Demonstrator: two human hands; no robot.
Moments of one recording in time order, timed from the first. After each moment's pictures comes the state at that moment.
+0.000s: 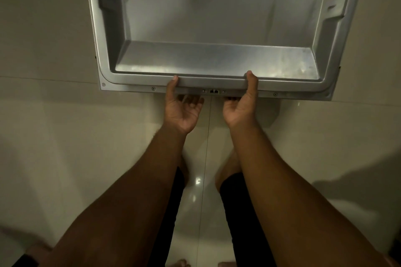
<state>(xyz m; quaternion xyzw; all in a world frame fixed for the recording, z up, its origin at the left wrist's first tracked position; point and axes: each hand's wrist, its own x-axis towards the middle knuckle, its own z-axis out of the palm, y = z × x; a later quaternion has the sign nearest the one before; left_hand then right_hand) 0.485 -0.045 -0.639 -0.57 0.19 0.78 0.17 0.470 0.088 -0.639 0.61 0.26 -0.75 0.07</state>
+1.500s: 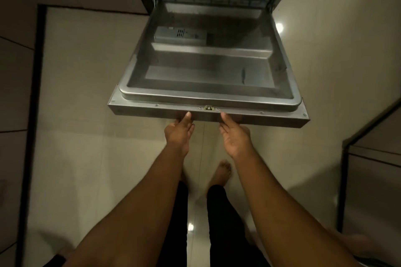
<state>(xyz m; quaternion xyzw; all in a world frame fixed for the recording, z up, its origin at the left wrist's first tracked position) 0.414 -0.030 -0.275 -0.53 0.43 0.71 0.15 0.415 0.112 -0.275 0.52 0.36 -0.76 0.15</state>
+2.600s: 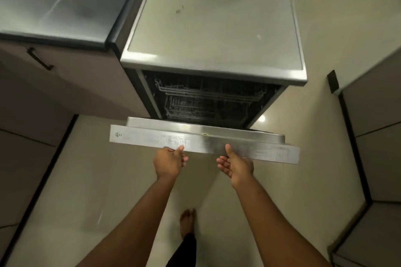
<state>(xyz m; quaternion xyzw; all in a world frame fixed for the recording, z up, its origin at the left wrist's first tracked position) 0.176 -0.028 -0.081 -0.38 0.74 0.55 0.08 0.178 0.151 -0.061 0.48 0.51 -0.70 0.13</state>
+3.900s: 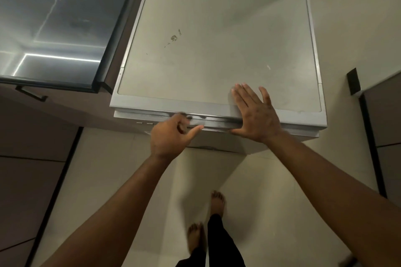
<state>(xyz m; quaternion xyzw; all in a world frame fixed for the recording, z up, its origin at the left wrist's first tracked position) -0.019 -0.040 -0.001 -0.06 0.94 0.32 -0.08 -0.085 0.214 -0.004 -0.23 0.97 0.05 0.01</state>
